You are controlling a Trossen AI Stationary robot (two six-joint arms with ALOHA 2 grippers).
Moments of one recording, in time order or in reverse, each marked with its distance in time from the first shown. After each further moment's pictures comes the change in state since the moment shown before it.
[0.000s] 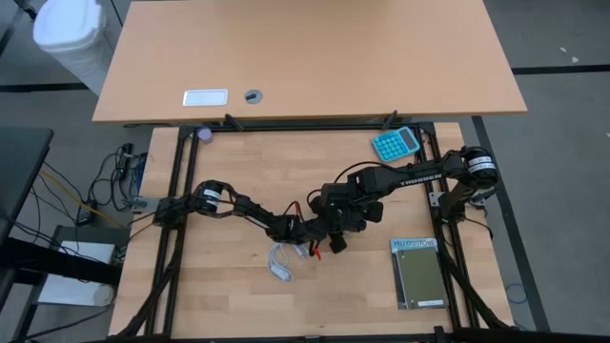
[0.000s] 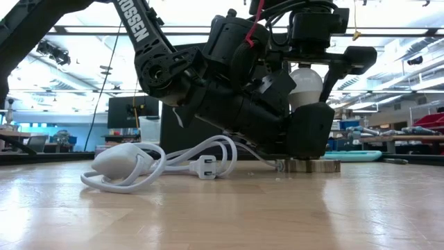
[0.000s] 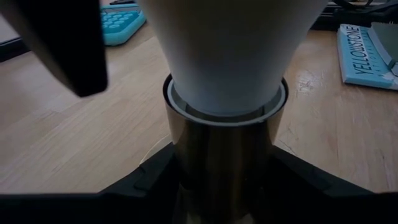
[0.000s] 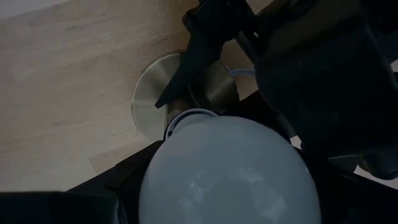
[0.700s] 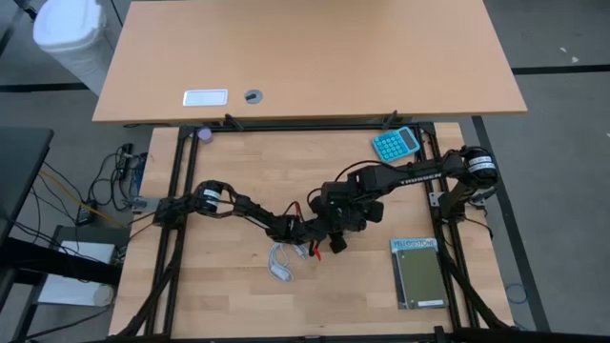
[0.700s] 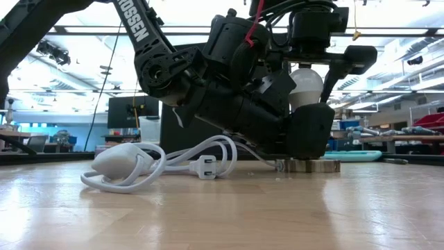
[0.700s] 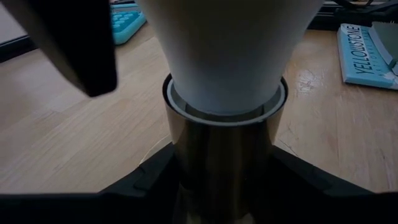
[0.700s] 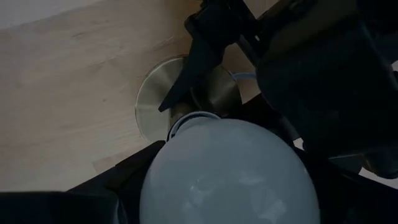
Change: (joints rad) left arm 0.000 0.000 0.000 0.000 -0.006 0.000; right arm -0.010 0.000 0.000 -0.009 -0.030 0.000
